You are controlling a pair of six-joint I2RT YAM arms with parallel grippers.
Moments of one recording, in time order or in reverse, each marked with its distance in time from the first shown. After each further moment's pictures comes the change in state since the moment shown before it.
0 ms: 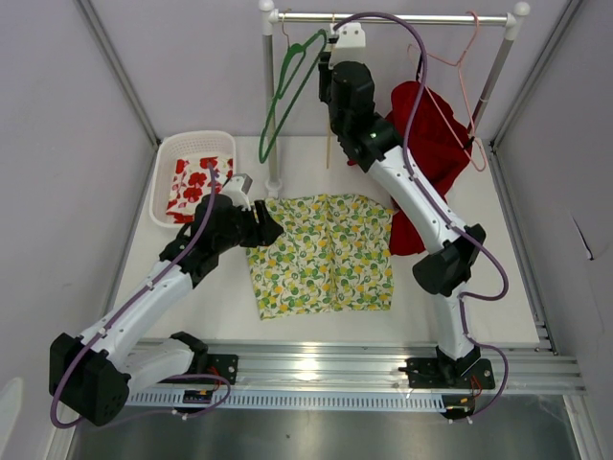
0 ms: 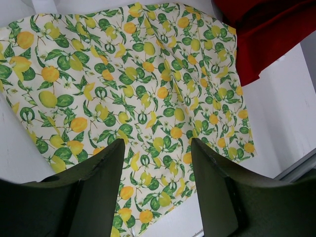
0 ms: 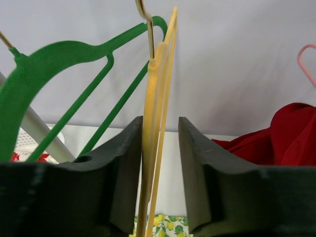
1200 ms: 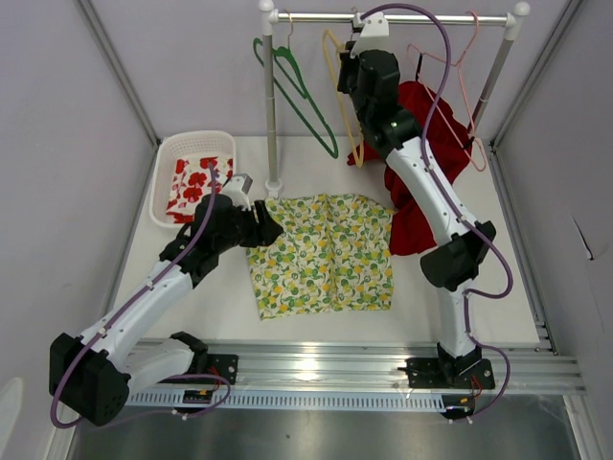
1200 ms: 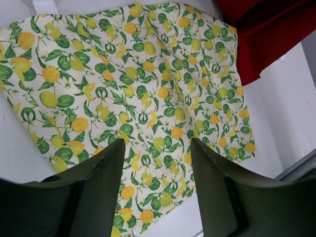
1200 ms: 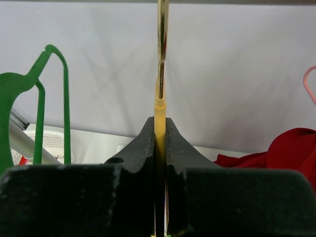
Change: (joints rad) left arm 0.000 0.000 0.000 0.000 0.000 0.006; right arm -0.121 0.002 0.011 0.005 -0.226 0.057
